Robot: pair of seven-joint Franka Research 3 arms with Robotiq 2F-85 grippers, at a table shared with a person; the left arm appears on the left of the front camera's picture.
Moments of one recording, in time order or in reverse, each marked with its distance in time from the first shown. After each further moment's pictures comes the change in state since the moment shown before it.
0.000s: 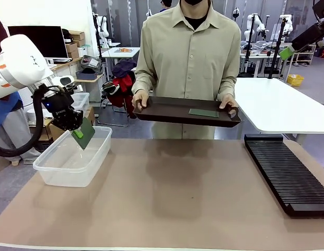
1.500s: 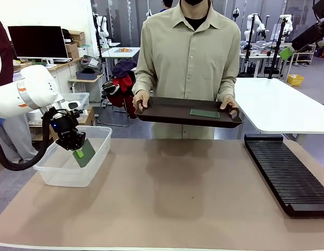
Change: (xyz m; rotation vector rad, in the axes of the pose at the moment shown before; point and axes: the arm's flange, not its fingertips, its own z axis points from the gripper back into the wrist) left arm 0.024 0.055 -0.092 0.003 0.167 -0.004; right arm 0.000 0.000 0.000 0.000 0.000 0.000
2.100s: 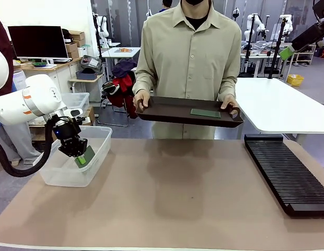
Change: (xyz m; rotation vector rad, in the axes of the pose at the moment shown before) left arm 0.004 0.009 -0.026 -0.028 0.036 -0.014; right arm 0.000 0.000 0.000 0.000 0.000 0.000
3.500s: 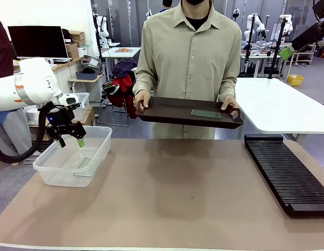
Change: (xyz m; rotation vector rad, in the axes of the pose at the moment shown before) left arm -0.002 -0.010 0.059 0.193 -0.124 -0.026; right arm 0.000 0.000 0.000 0.000 0.000 0.000
